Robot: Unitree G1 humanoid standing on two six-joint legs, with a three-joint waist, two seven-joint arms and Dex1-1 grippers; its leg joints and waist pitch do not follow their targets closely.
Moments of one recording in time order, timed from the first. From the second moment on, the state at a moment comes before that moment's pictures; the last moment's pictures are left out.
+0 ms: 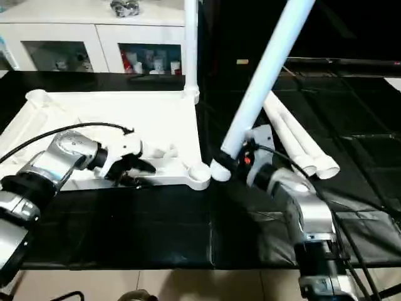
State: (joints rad) left arm -0.91 0.46 -0.45 0.98 -0.02 -0.03 -1.30; right arm -0.37 -0.30 -0.02 0.17 0.36 0.40 0.69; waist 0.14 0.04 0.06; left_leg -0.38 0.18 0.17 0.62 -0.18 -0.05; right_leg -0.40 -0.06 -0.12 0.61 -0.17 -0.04
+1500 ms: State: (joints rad) left arm -0.93 0.34 -0.33 1.22 0.07 -0.18 -1.19; right arm -0.33 -0.32 0.01 0.12 0.36 0.43 0.71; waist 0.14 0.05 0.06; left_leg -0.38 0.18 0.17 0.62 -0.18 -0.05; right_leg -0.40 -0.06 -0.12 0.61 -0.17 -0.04
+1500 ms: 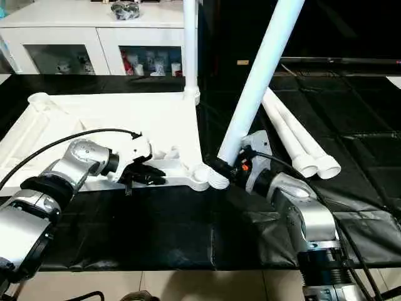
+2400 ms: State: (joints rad) left arm -0.82 0.28 -0.25 1.02 0.04 0.10 -1.15; right arm -0.42 -0.30 0.05 0.15 0.34 0.44 0.73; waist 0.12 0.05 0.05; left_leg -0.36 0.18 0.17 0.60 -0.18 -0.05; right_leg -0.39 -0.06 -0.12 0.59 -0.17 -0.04
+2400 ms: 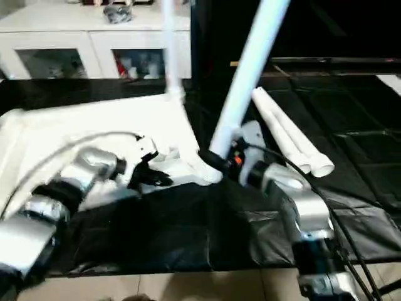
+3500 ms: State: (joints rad) left arm -0.68 0.38 -0.29 0.73 0.05 0.12 -1.22; right arm -0.57 -0.24 0.13 0.48 0.26 0.30 0.86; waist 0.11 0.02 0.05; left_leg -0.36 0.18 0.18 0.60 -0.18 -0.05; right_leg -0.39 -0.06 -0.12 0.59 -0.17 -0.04
